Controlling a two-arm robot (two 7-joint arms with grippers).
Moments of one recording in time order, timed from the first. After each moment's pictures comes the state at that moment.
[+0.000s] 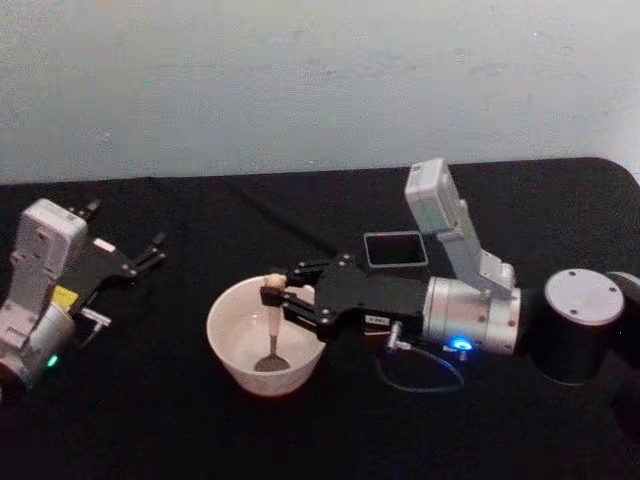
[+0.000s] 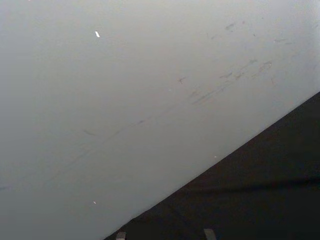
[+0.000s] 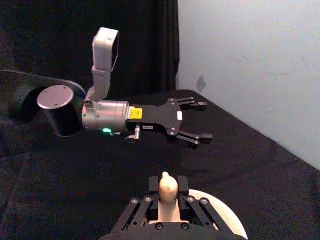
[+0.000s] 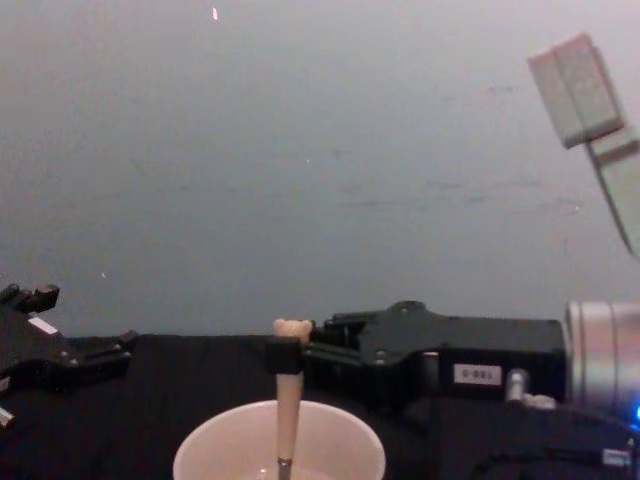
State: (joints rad) left arm -0.20 0.60 0.45 -1.41 -0.25 -0.12 0.03; right arm 0.44 0.46 -0.67 -1.42 0.54 0.05 0.74
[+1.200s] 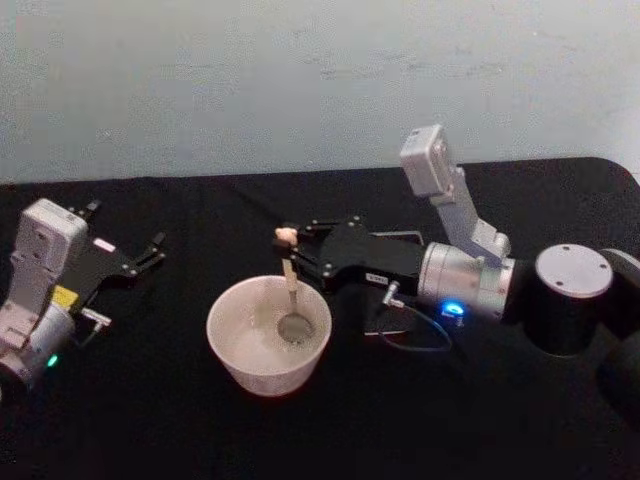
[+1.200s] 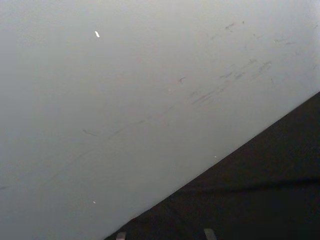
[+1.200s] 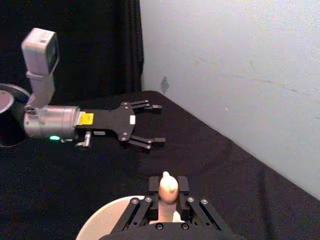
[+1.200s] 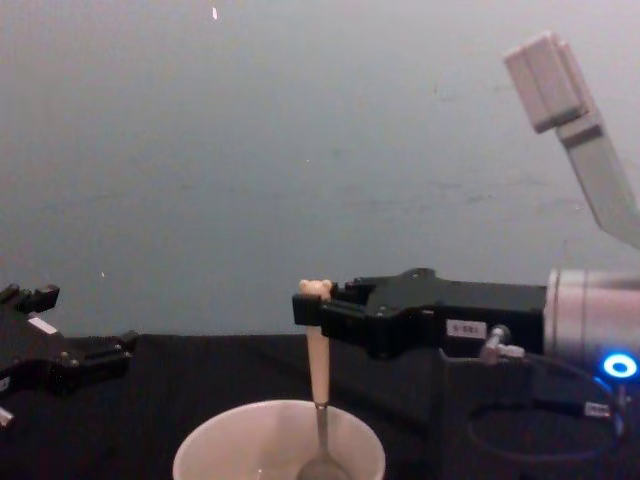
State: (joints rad) left arm -0.20 0.60 0.45 -1.41 -0.25 -0.12 0.03; right arm 0.50 0.39 -0.63 -1.32 0.48 0.04 0.66
